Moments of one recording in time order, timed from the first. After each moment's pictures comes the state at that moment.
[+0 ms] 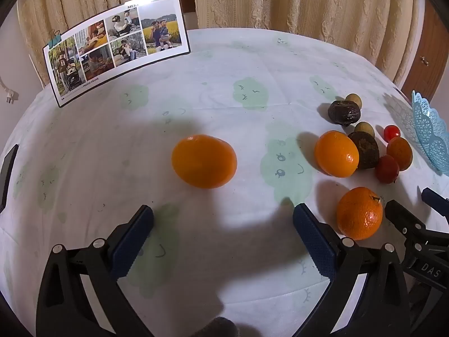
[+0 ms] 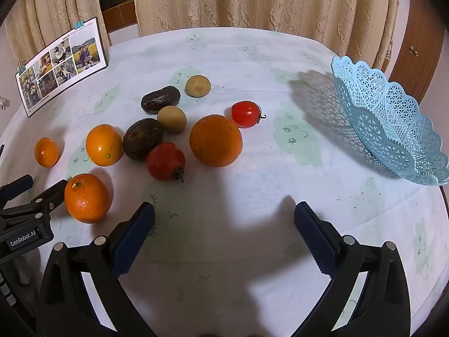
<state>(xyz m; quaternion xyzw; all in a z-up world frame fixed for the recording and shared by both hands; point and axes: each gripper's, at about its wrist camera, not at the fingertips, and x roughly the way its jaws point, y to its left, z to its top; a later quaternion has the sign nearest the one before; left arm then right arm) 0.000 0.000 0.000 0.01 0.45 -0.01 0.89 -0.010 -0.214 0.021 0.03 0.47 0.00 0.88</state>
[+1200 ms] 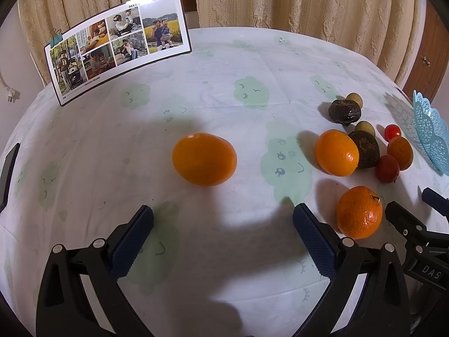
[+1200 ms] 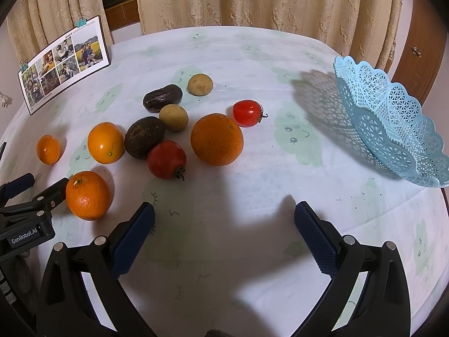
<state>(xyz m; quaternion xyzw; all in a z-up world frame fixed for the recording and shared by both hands) 0.000 0.000 0.000 0.02 0.45 -0.01 0.89 -0.008 -0.214 0.020 0.03 0.47 0.01 0.88</state>
